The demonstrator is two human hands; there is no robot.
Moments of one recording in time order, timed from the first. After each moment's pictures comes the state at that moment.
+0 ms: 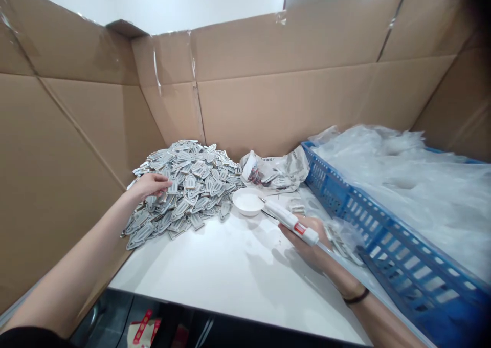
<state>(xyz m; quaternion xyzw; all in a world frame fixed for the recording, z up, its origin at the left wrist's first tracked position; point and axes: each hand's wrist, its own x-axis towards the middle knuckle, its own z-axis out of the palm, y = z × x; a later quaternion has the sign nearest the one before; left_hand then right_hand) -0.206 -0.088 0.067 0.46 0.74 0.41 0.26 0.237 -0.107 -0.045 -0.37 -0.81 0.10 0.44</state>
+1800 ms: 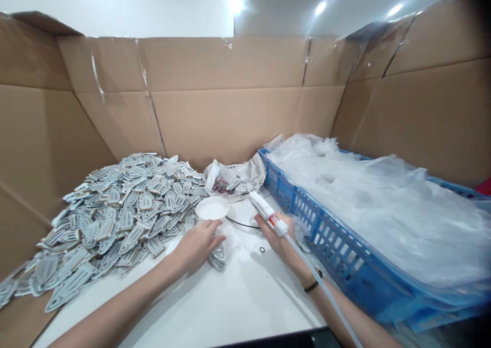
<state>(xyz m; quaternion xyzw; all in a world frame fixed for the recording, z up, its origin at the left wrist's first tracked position) 0.003 -0.106 -0.024 0.84 0.51 0.14 0.09 0.247 -0.099 -0.046 -0.54 -0.64 0.08 0.54</state>
